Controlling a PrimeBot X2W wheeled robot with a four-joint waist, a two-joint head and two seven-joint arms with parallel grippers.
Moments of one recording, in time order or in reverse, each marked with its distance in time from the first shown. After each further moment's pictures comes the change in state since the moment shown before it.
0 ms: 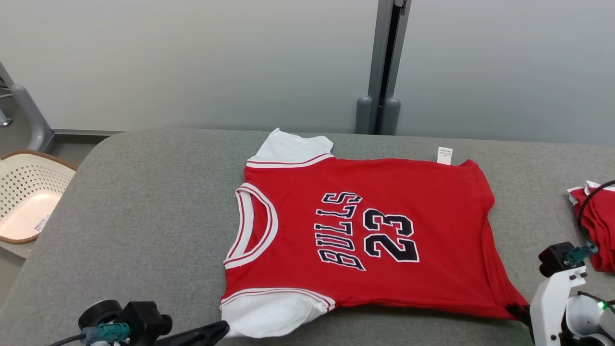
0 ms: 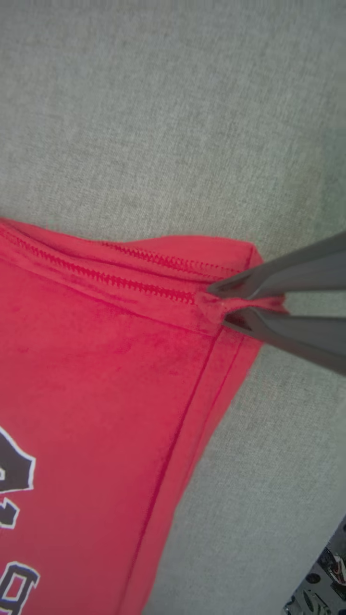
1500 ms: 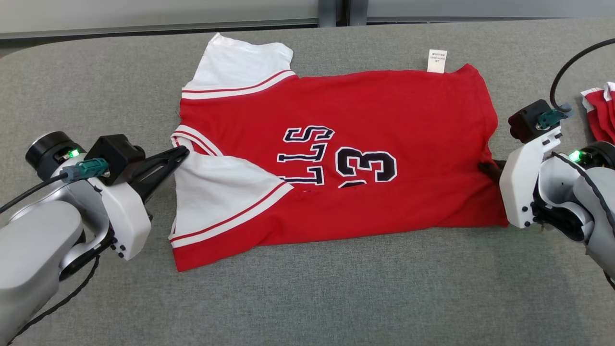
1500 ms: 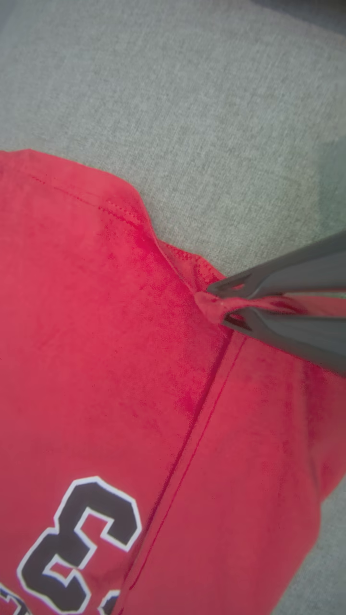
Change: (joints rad) left arm -0.482 -0.154 -0.001 0.410 0.062 0.000 0.026; right arm -0.475 0.057 0.115 0.013 -0.131 0.000 0.029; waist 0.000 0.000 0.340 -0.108
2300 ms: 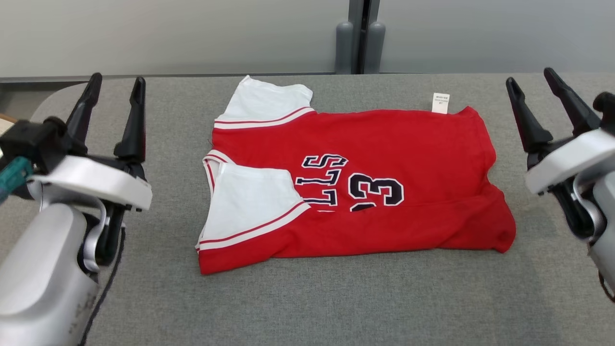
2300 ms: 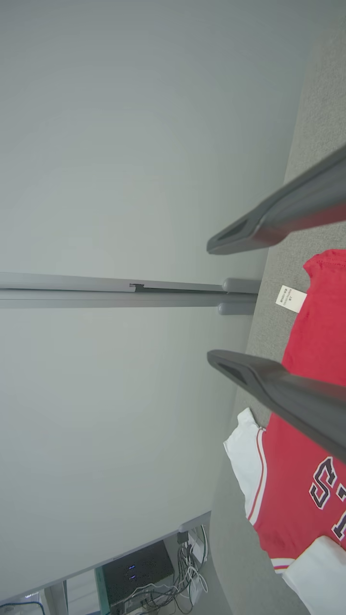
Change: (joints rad) left arm 0.303 -0.273 0.736 0.041 0.066 0.180 -0.120; right arm 0.105 0.090 -0.372 0.067 -0.155 -0.001 -0.661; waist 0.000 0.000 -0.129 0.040
